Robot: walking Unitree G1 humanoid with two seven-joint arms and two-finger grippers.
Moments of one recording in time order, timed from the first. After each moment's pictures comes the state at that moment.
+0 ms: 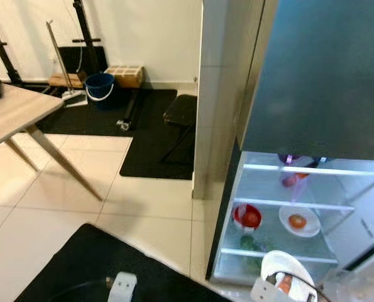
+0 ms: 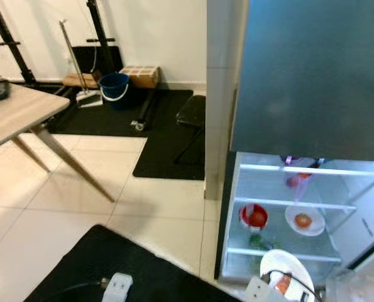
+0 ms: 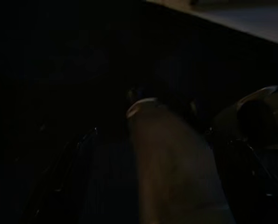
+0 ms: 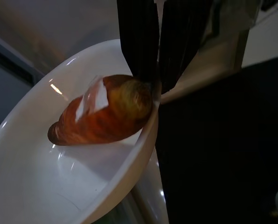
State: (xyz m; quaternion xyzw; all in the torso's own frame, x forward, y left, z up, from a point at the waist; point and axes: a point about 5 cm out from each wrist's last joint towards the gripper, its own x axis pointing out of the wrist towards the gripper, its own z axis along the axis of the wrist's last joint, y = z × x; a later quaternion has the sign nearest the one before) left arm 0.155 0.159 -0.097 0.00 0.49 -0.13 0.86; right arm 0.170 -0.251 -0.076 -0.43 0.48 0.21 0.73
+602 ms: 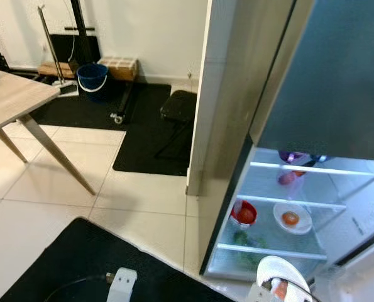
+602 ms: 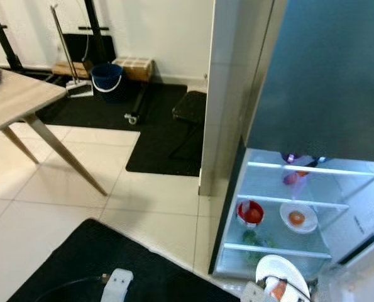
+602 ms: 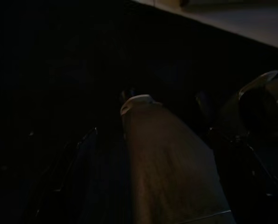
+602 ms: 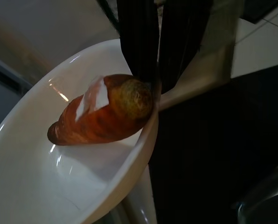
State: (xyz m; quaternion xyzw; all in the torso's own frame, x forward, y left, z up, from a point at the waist) left arm 0.157 0.157 -0.095 0.00 0.48 -0.14 0.86; right arm 0.161 -0.247 -0.082 -0.42 0.49 0.22 0.73
